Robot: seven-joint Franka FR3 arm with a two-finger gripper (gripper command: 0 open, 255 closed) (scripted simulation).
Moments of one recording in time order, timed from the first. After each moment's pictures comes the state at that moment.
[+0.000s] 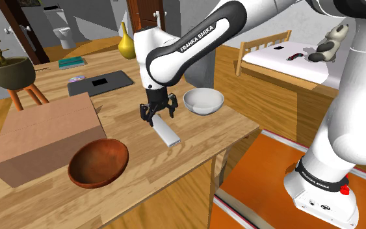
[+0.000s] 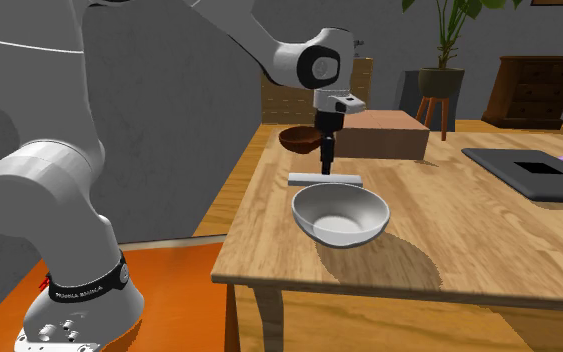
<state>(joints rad) 0.12 0.19 0.30 -2.00 -0.06 2.16 0.69</state>
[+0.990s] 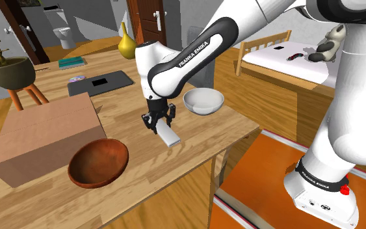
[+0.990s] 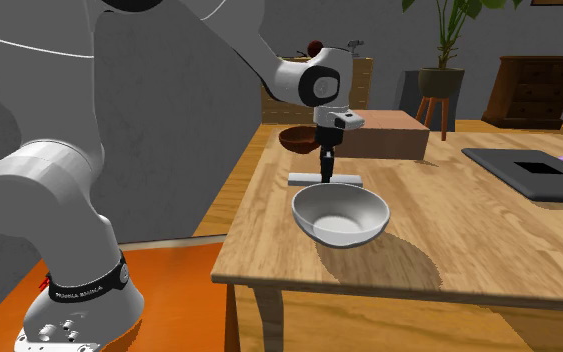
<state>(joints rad) 0.13 0.25 0.29 -2.02 -0.09 2.24 0.72</state>
